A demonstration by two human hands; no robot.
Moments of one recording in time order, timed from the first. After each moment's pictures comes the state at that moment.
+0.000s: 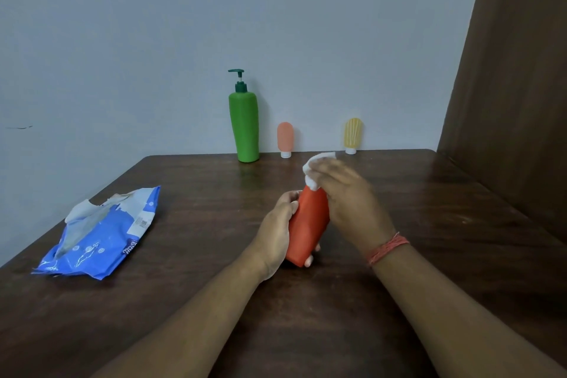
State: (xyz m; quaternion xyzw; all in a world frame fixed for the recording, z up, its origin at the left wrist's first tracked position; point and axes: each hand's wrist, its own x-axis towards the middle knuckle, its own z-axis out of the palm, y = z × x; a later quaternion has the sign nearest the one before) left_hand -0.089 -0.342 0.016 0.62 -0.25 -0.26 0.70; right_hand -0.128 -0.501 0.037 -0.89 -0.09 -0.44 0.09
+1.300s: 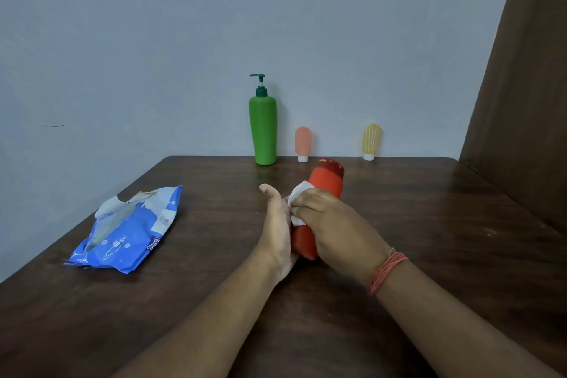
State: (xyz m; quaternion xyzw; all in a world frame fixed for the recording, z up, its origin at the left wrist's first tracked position) left_hand -0.082 -0.334 0.023 0.52 -0.10 -0.25 0.81; right_hand -0.136 -0.449 0.035 -0.94 -0.18 -0.29 0.07
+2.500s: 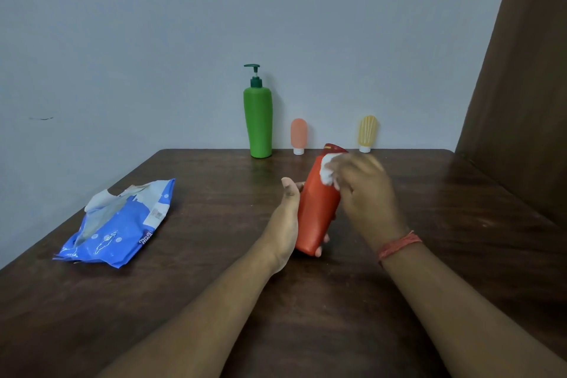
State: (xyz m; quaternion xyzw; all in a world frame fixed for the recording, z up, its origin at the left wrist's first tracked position) left_hand -0.085 -0.338 0.019 0.60 -0.25 -0.24 0.72; right_hand -0.128 -0.492 0.045 -0.85 -0.10 -0.50 0.12
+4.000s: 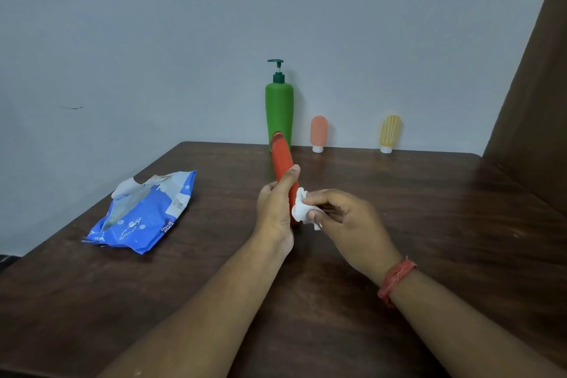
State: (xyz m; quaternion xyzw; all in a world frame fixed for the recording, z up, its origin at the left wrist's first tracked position) left_hand -0.060 -0.326 0.029 0.54 0.02 -0.10 0.84; right_hand -0.138 -0.436 0.020 -0.82 -0.08 -0.26 0.50
